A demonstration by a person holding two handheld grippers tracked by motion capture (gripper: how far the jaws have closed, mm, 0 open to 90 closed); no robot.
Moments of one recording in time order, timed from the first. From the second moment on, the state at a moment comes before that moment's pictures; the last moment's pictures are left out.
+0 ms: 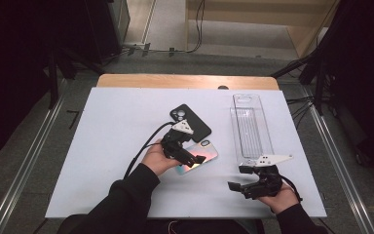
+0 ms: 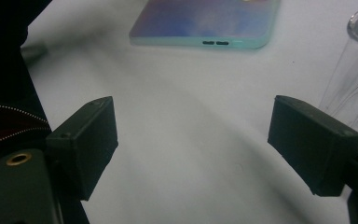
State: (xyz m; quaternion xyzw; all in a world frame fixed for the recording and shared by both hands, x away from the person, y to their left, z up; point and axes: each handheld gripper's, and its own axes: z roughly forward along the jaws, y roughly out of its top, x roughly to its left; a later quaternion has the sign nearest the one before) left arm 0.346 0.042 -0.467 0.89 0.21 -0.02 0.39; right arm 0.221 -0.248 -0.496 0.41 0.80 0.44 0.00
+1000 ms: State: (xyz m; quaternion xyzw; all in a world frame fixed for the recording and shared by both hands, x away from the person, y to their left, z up) left arm 0.341 0.035 -0.505 0.92 0.21 0.01 0.34; right arm 0.220 -0.247 -0.495 0.41 0.80 0.44 0.00
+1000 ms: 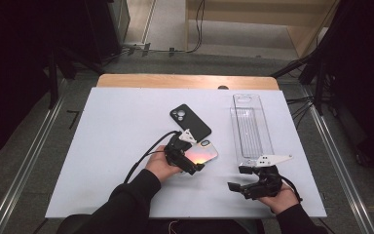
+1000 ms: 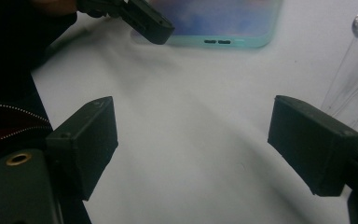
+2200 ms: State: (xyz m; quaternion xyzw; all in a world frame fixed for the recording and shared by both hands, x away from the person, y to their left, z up) left arm 0.330 0.032 -0.508 0.92 0.20 0.08 0.32; right arm 0.221 -0.246 -0.497 0.41 0.80 0.44 -0.01
